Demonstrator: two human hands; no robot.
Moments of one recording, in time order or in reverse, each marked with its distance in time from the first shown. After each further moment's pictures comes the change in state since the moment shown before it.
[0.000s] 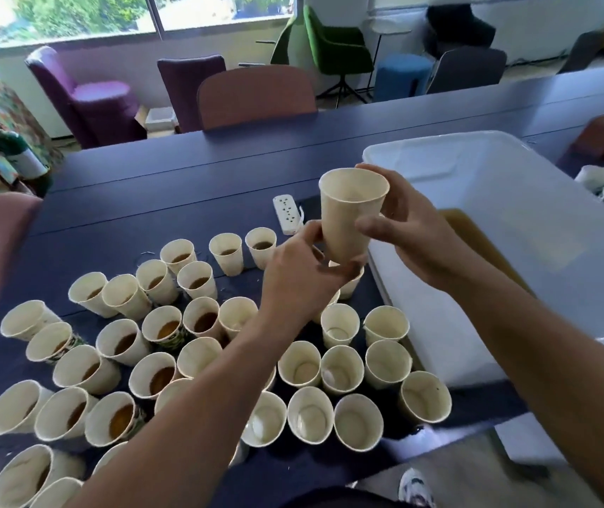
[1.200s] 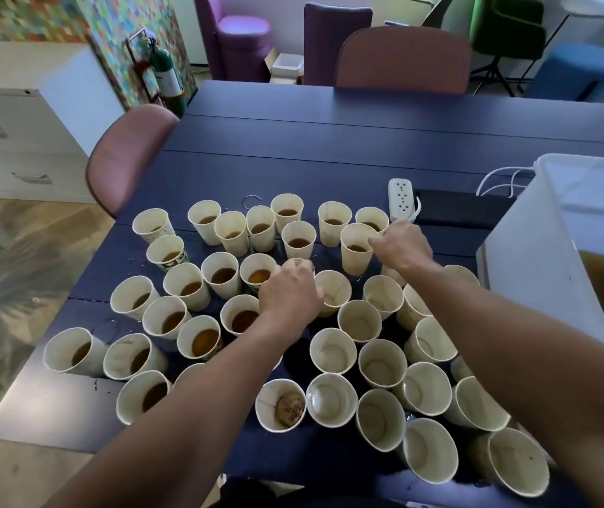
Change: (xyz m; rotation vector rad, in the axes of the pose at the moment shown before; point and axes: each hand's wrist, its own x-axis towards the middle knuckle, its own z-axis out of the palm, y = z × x) left_hand -0.031 -0.156 -0.064 0.638 -0.085 -0.512; right_hand 0.130 0.136 0.140 -0.939 0.021 0.468
